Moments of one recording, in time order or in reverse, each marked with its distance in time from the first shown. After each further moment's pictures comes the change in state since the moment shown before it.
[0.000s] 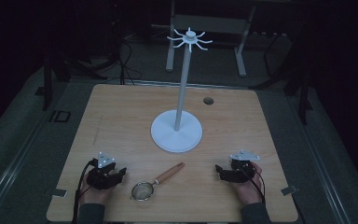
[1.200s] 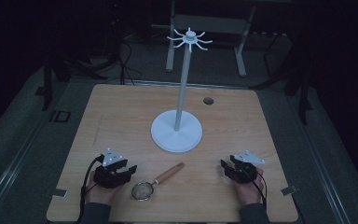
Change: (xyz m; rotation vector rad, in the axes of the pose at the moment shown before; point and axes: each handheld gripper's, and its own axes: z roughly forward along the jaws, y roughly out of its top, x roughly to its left) left arm -0.034 0.032 -0.024 -0.056 -0.126 0.055; right arm -0.001 -0.004 -0.008 -0.102 -0.049 0.038
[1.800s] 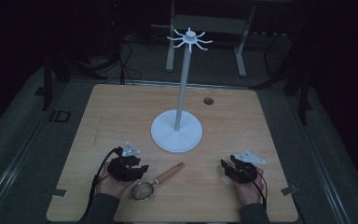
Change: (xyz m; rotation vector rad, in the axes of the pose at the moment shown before) left arm -0.023 0.037 0.015 0.150 -0.065 0.104; right arm -0.001 0.000 0.000 -0.005 0.000 0.006
